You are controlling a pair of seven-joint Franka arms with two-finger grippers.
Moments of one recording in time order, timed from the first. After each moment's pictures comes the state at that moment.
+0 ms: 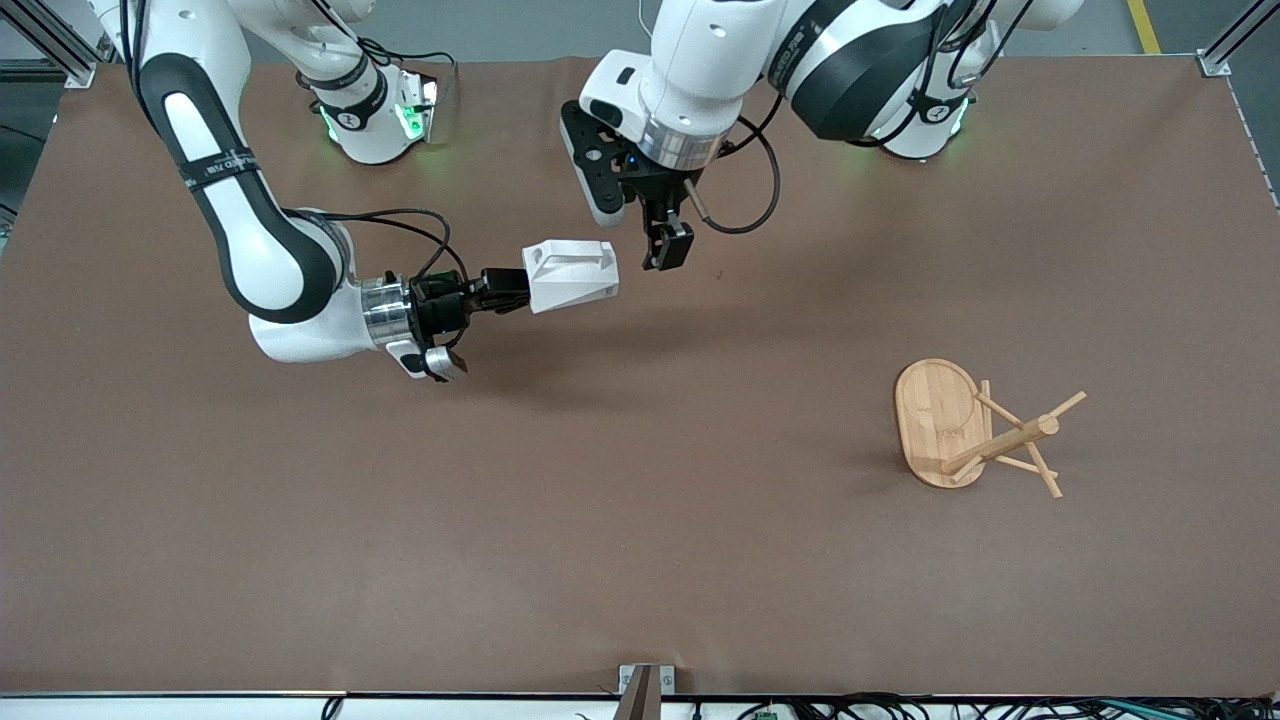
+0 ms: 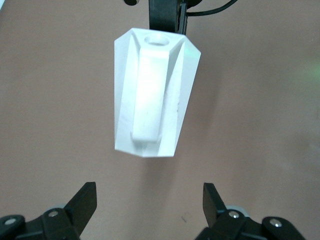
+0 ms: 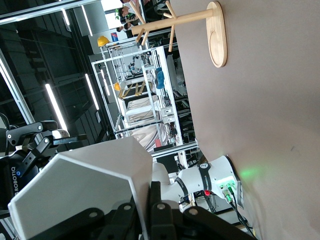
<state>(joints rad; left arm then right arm) -0.47 0.35 -0.42 -1.37 -0.02 1.89 0.37 -0.03 0.34 0.34 -2.03 1.49 1.75 -0.56</state>
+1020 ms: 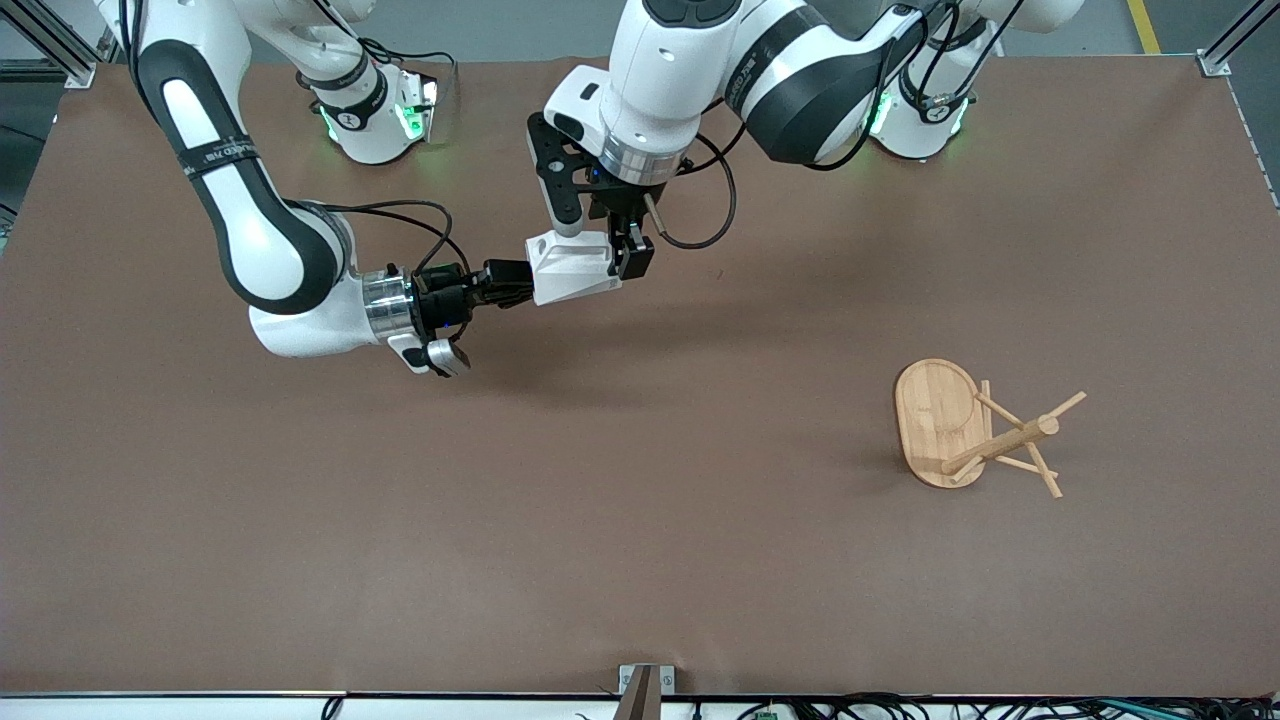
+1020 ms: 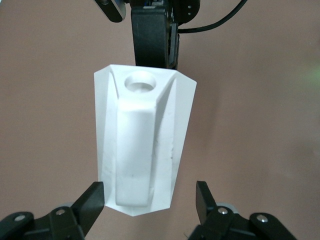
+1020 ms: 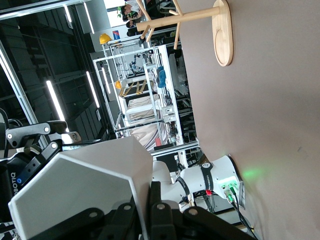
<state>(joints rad) -0.52 0.44 -0.42 -1.30 0.02 1.91 0.37 -0.03 0.32 0.36 -2.03 1.50 1.75 -0.56</state>
